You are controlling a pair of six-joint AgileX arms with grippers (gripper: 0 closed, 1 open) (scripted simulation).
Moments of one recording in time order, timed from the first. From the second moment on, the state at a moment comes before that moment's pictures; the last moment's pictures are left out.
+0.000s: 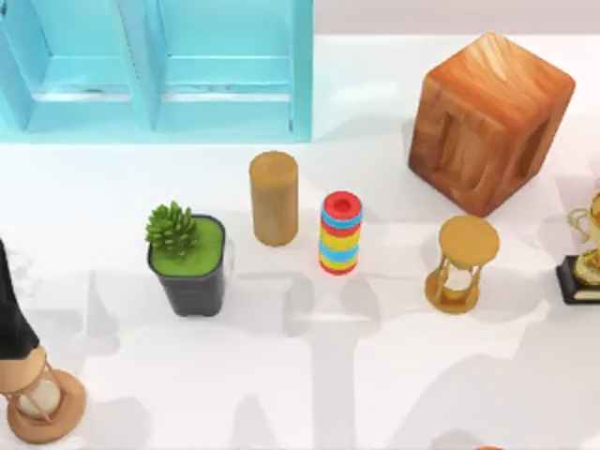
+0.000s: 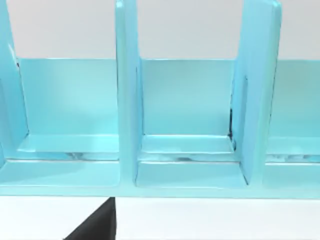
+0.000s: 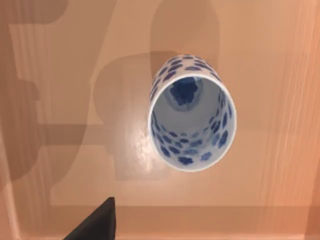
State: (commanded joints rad) left arm 0.00 0.00 0.00 0.00 0.00 0.00; right arm -0.54 1.76 1.48 -1.28 0.00 -0.53
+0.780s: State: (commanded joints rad) left arm 0.00 0.00 0.00 0.00 0.00 0.00; right arm -0.57 1.79 1.29 -1.07 0.00 -0.56
